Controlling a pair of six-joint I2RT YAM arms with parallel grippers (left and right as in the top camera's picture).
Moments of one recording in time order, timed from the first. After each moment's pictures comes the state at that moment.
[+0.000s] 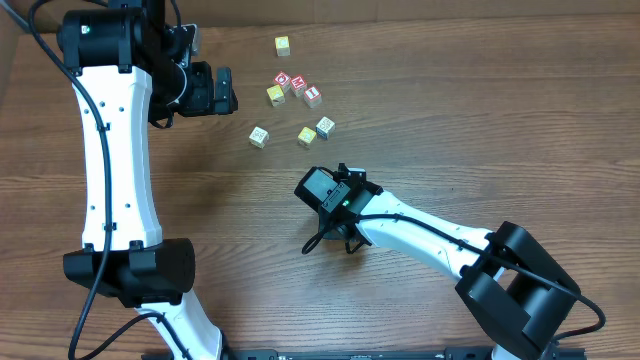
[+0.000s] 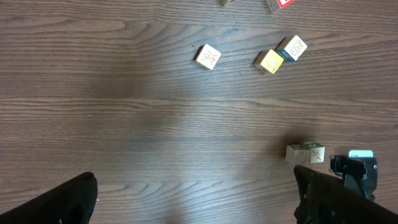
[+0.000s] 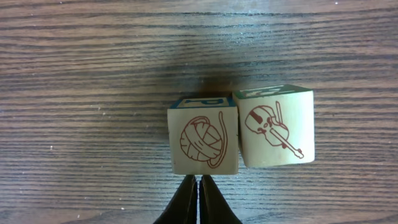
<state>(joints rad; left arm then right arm) 0.03 1.96 2.33 -1.69 0.13 -0.05 0.88 1.89 1.24 -0.73 0.15 0.93</state>
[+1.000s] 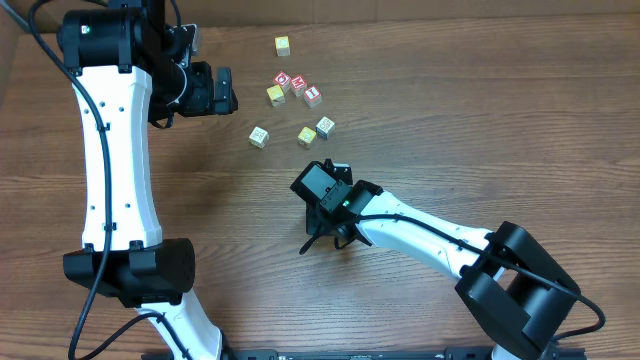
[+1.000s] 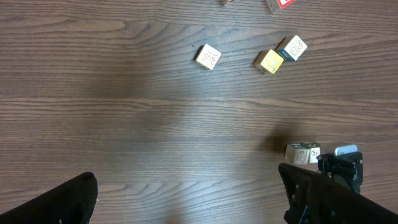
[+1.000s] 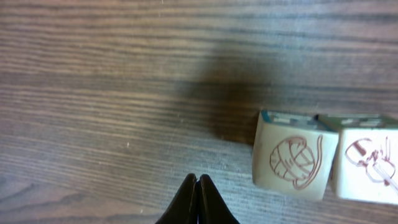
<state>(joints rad) 0.03 1.96 2.33 -1.69 0.13 -0.05 0.88 1.89 1.24 -0.59 0.06 0.86</state>
